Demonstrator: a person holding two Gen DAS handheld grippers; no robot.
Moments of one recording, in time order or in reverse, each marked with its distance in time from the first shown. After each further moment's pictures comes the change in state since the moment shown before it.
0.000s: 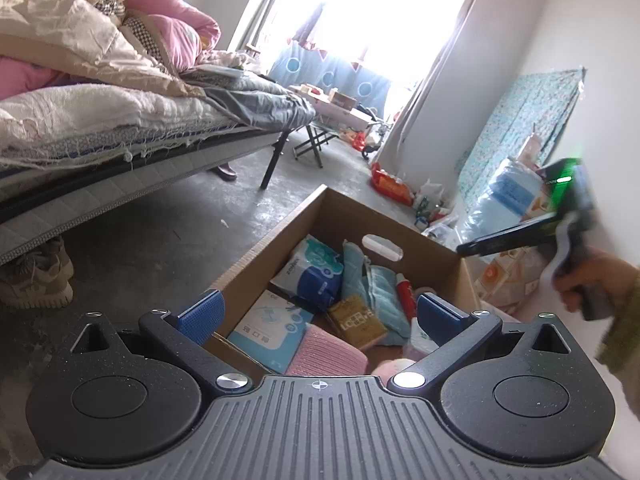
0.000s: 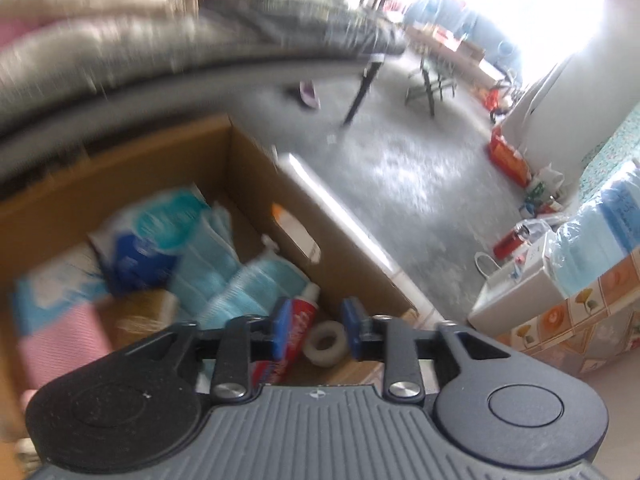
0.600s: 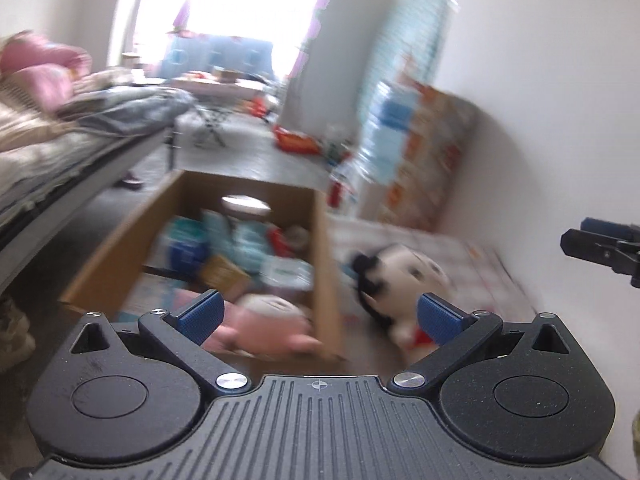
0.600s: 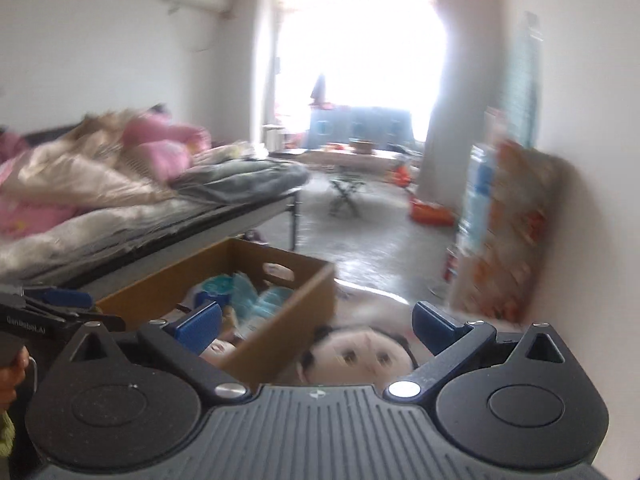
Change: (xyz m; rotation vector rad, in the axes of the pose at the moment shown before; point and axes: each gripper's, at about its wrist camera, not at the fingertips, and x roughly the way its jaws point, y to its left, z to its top) left arm -0.055 -0.126 -0.031 0.297 0.103 -0.178; right arm -0.302 0.032 -0.242 0.455 -0.436 -0.127
